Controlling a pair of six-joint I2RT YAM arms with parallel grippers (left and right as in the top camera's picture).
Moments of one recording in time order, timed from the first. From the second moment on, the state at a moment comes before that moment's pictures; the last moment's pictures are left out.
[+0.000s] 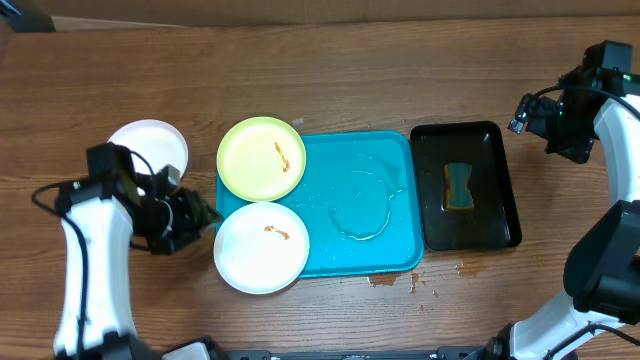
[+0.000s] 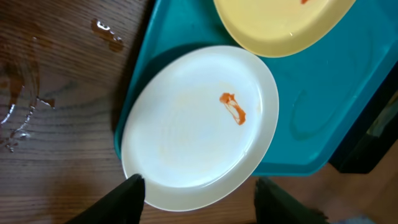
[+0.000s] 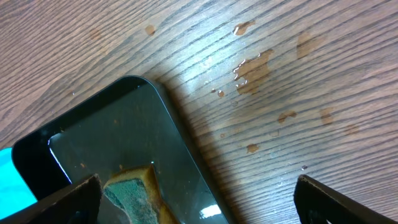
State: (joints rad) left arm 0.32 1.39 1.04 -1.20 0.46 -0.15; right arm -0.28 1.88 1.59 -1.05 -0.14 0.19
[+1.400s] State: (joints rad) left arm -0.11 1.24 0.70 -1.14 0.05 -0.78; right arm -0.28 1.88 1.59 -1.05 -0.14 0.19
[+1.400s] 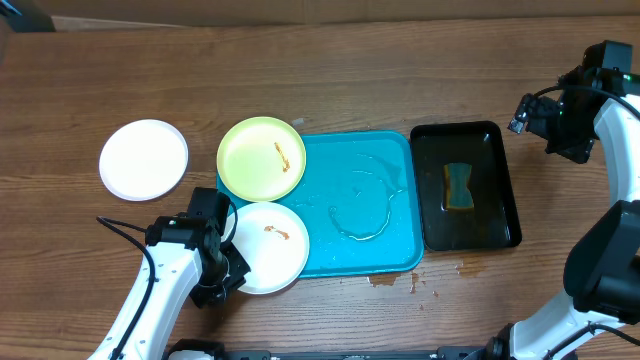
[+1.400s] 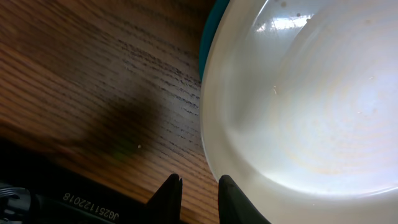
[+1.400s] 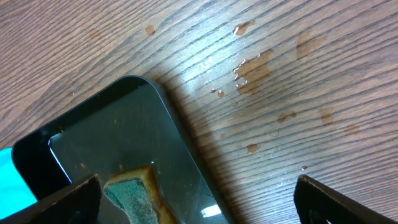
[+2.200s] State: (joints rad) left arm -0.11 1.24 0.59 -1.00 0.06 -0.79; right arm -0.28 1.88 1.59 -1.05 -0.14 0.19
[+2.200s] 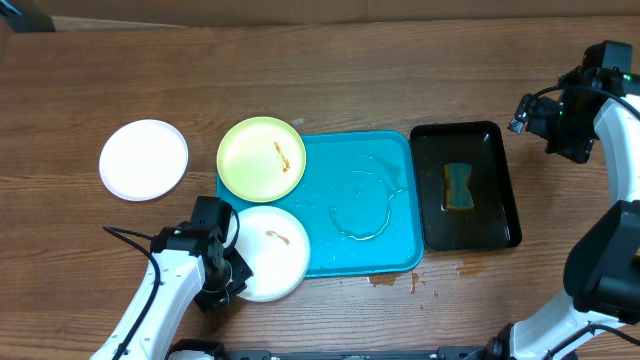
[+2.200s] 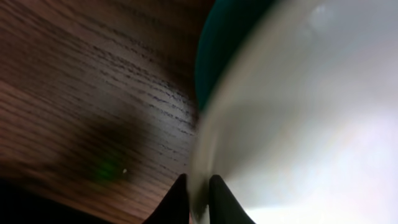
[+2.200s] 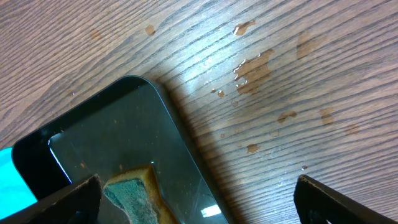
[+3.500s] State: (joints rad) left arm -0.41 1.77 1.22 -0.84 0.08 -0.60; right arm -0.28 1.88 1.59 -1.05 -0.14 0.19
